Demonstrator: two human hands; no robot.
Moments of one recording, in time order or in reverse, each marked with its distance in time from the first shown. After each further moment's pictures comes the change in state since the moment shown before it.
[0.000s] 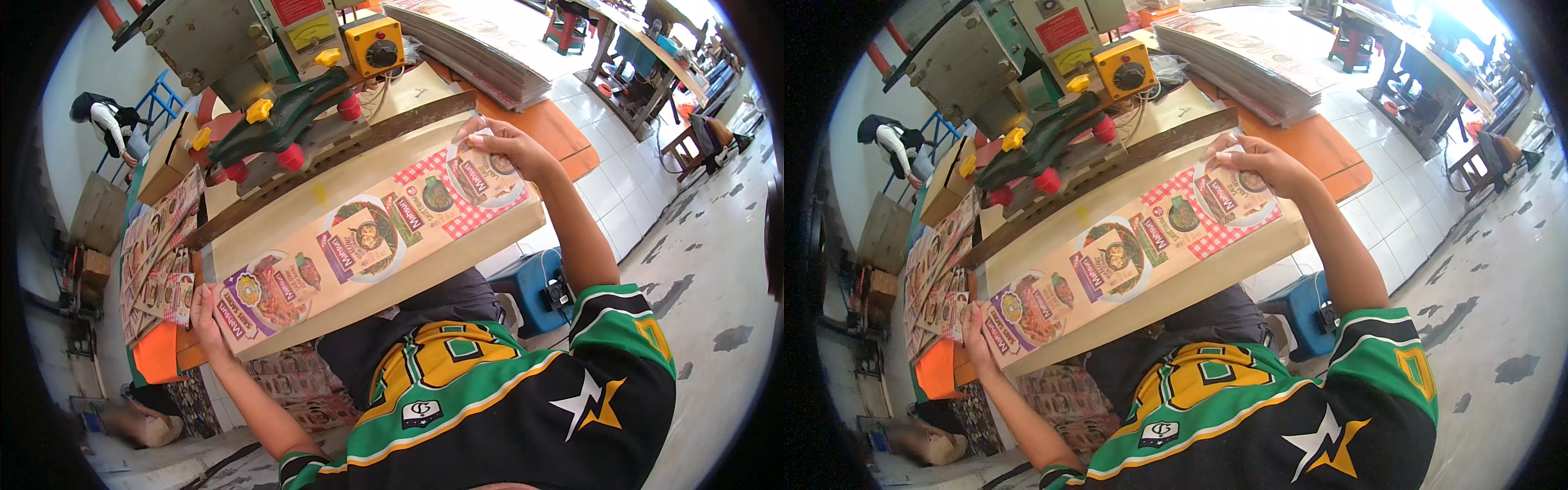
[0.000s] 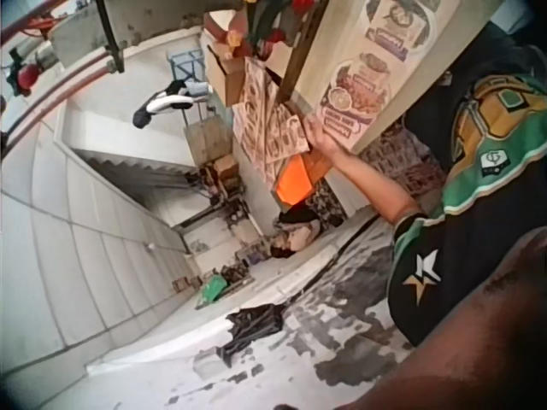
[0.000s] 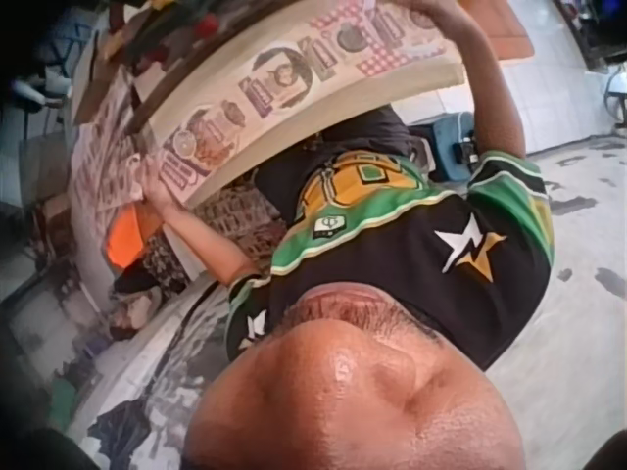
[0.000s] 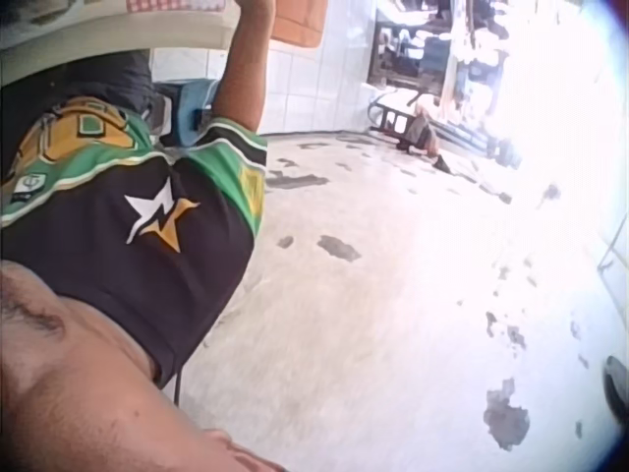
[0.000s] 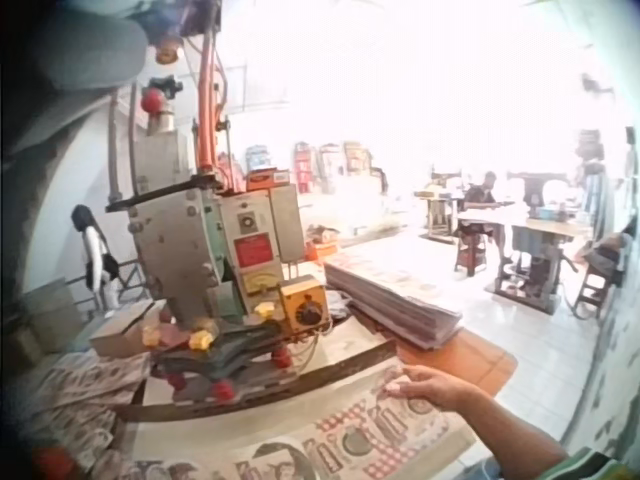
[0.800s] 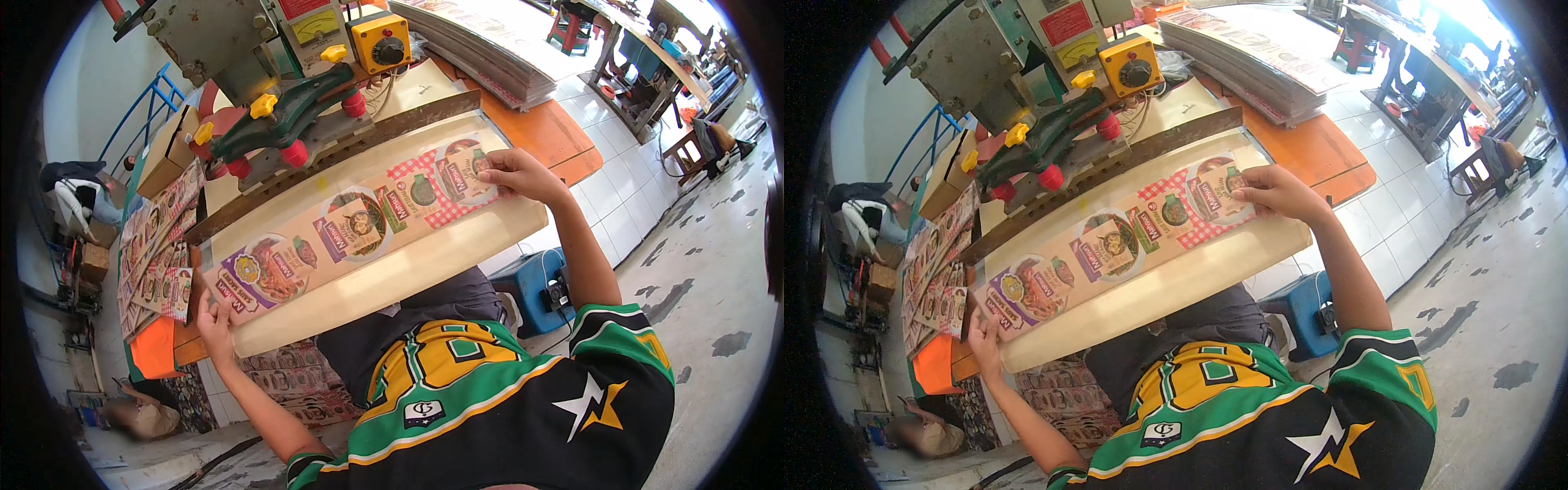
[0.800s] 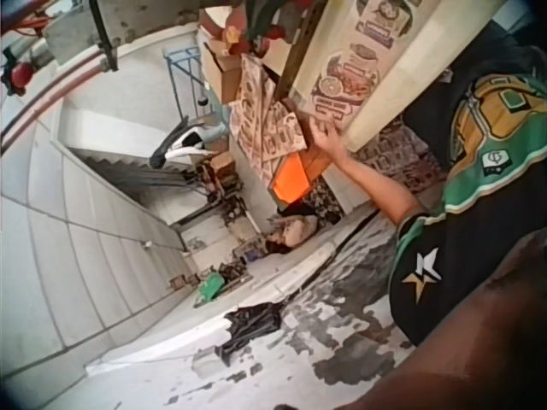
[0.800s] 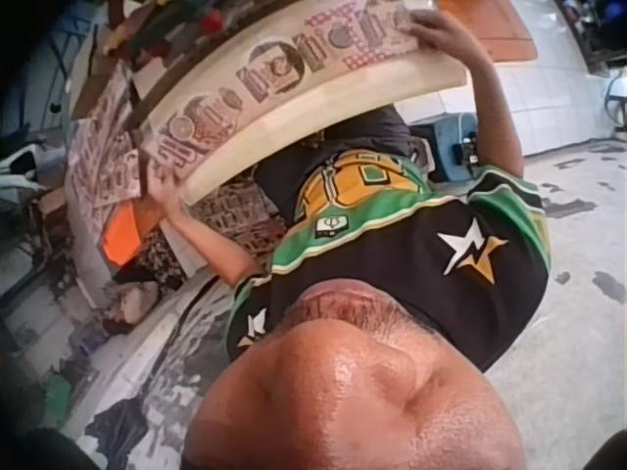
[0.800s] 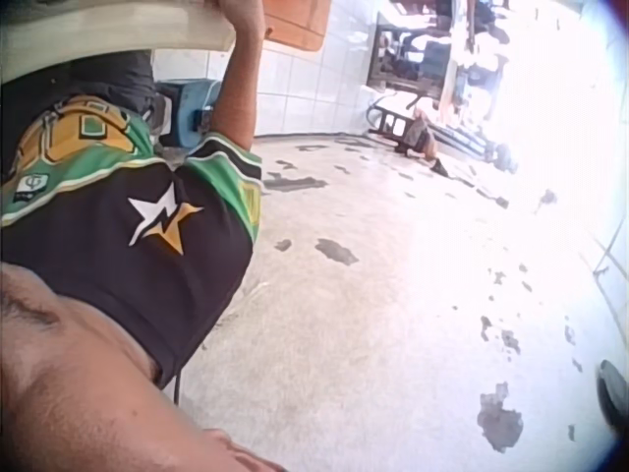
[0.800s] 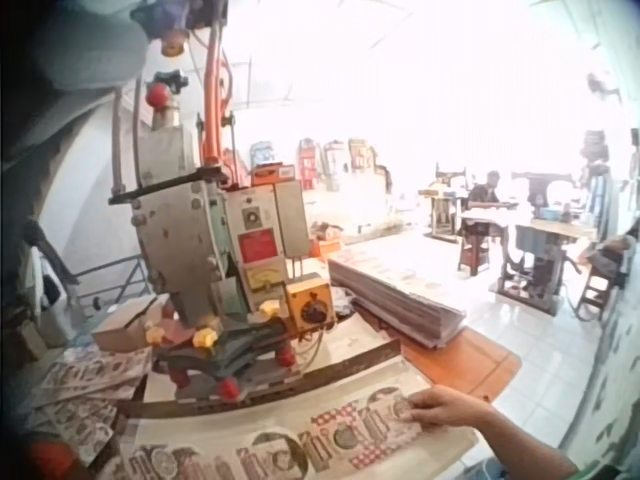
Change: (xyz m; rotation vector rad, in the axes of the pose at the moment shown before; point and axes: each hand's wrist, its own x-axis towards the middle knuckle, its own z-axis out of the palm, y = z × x) left_hand -0.025 -0.017 -0.016 0.402 -0.010 0.028; right_hand -0.035 0.014 0.003 -0.583 0.075 0.124
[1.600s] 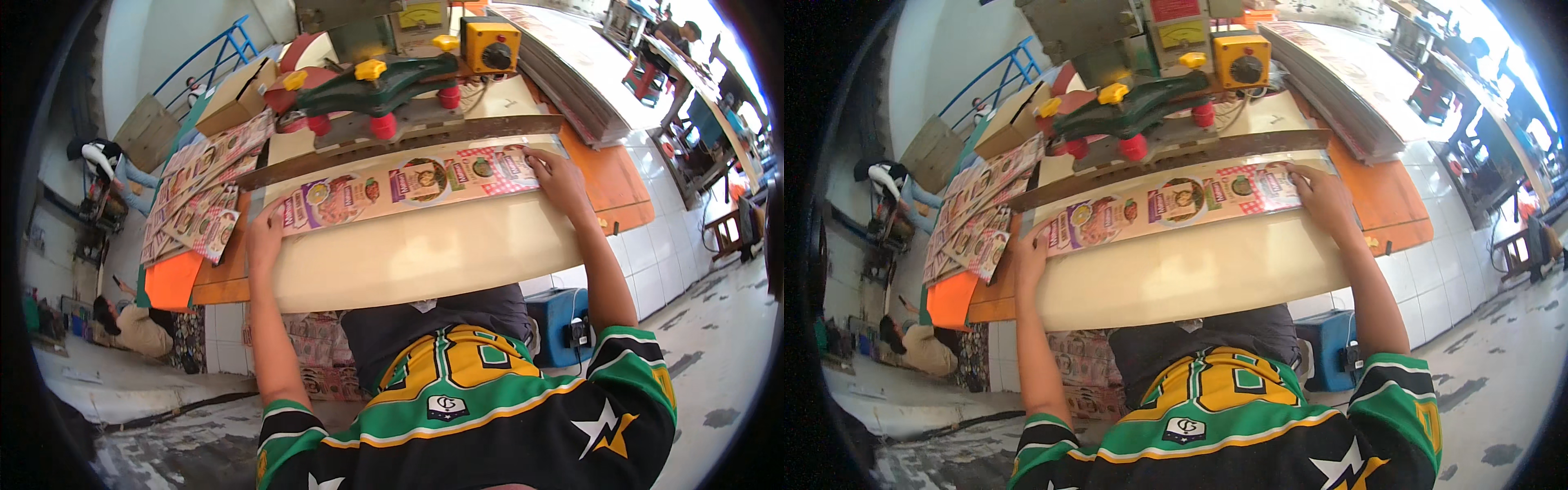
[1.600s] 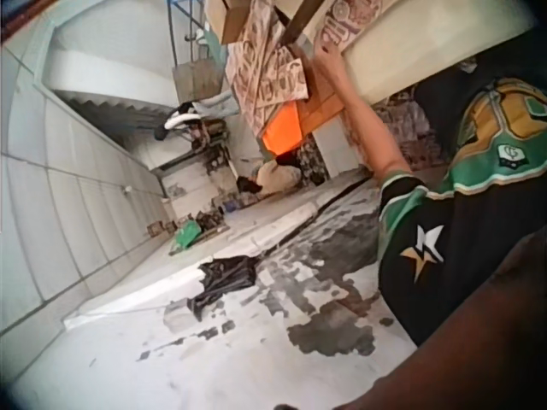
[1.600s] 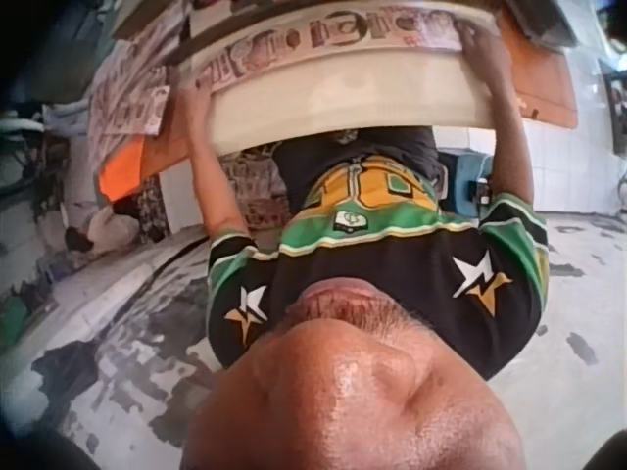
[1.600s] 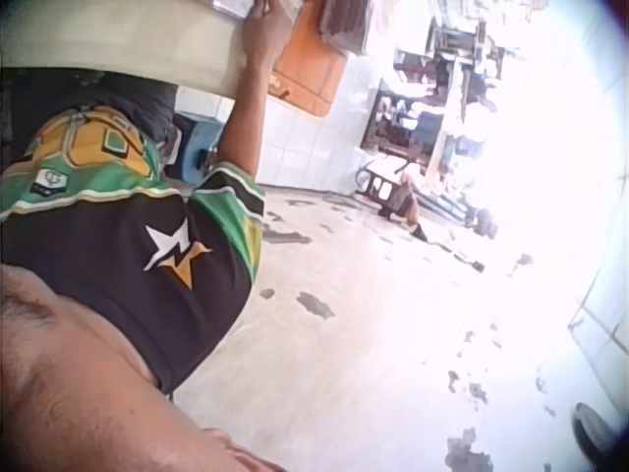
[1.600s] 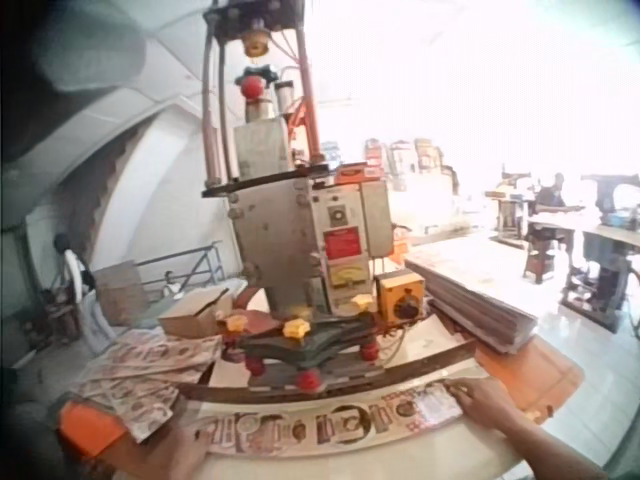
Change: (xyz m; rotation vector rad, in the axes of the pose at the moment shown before) left_hand 0.068 0.006 0.040 0.714 0.081 0.090; right_hand 0.060 0.002 0.034 -0.644 0.470 -0.062
